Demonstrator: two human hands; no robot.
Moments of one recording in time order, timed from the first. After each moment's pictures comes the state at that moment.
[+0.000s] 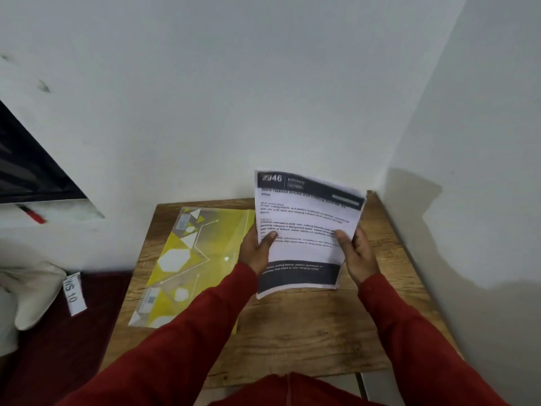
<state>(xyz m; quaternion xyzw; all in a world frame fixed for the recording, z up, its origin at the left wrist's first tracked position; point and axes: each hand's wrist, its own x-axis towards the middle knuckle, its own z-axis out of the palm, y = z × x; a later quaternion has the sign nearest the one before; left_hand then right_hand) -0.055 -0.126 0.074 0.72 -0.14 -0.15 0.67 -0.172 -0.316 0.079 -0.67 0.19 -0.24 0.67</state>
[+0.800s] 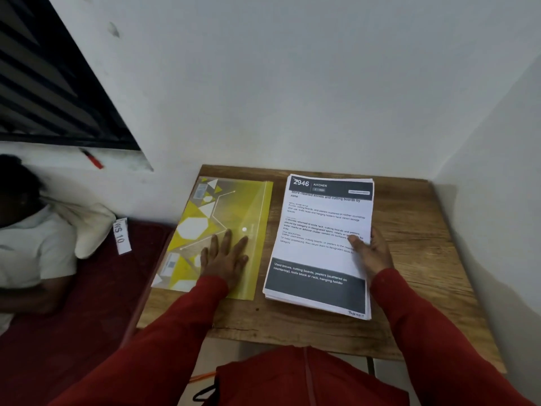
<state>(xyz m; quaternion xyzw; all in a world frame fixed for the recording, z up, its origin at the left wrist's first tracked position) -0.047 0.047 -0.032 0.98 -0.14 -0.13 0.09 -0.148 -0.281 0.018 -0.62 0.27 -0.15 0.72</state>
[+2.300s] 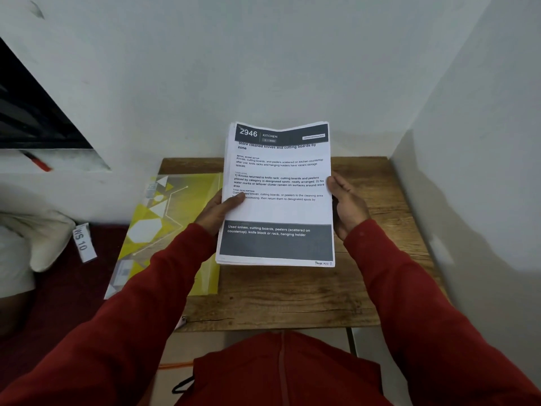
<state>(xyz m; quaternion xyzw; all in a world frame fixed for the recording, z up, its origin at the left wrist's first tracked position) -0.039 -0.037 0.097 0.57 -0.02 -0.32 0.75 -0.129 -0.280 0.101 -0.50 0.24 -0.14 0.82</state>
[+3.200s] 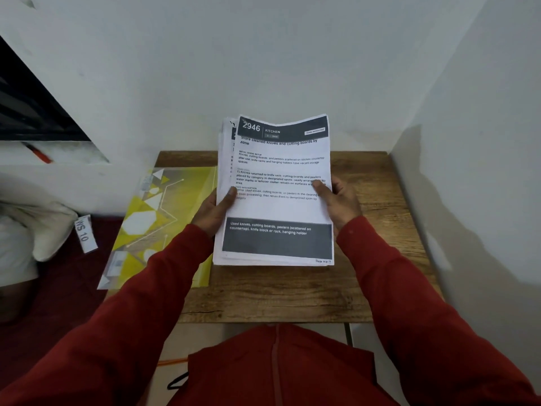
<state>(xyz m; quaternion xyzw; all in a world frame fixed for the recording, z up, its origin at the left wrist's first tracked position) -0.055 -0.050 0.084 0.62 -0.02 -0.25 0.74 -0.135 -0.293 0.081 -0.60 0.20 -0.15 0.76</state>
